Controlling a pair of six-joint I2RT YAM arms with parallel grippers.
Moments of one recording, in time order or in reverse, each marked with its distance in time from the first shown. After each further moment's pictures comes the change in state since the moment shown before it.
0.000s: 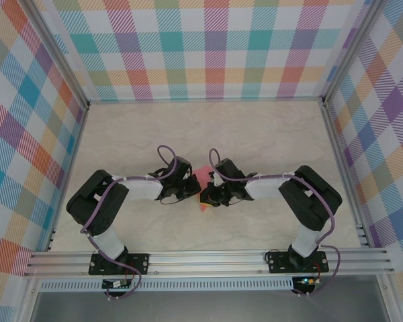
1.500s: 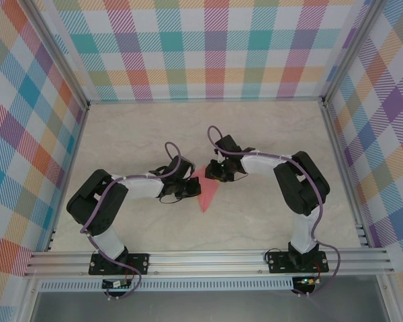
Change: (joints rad) left arm -0.002 0.000 0.042 -0.098 0.033 0.241; right arm -0.148 0.171 0.357 -0.341 0.234 -0.245
